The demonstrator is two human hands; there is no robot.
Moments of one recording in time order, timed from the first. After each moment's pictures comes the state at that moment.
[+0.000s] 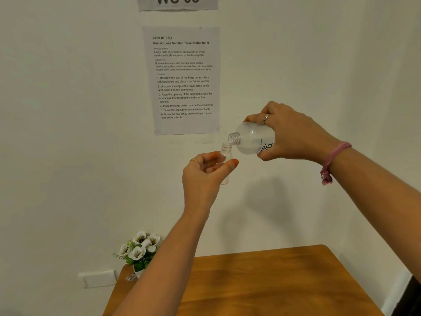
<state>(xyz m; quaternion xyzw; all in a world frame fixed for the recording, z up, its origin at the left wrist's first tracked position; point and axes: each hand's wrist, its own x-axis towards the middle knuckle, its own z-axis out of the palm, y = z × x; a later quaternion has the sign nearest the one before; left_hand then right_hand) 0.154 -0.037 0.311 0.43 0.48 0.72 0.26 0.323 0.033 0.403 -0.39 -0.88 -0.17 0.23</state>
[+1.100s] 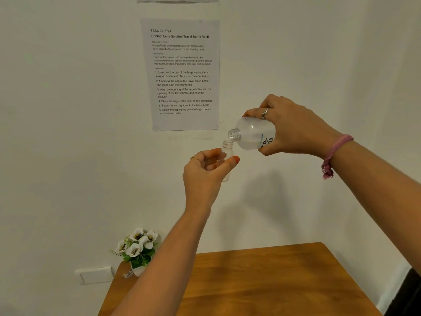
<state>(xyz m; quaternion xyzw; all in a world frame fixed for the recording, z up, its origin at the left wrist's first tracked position) 0.157 -0.031 0.307 0.43 0.48 0.72 0.25 0.324 0.037 0.408 -0.38 -0.88 -0.19 0.22</state>
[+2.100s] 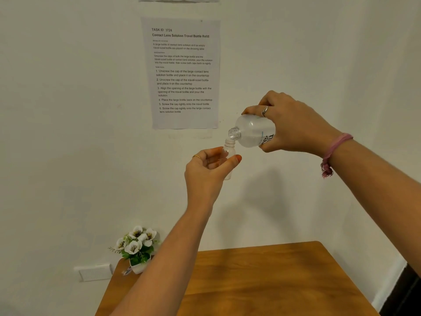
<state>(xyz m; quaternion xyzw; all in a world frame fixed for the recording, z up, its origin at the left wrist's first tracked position) 0.162 -0.036 0.307 0.42 0.46 0.73 0.27 0.324 0.032 0.410 -0.37 -0.88 -0.22 0.22</state>
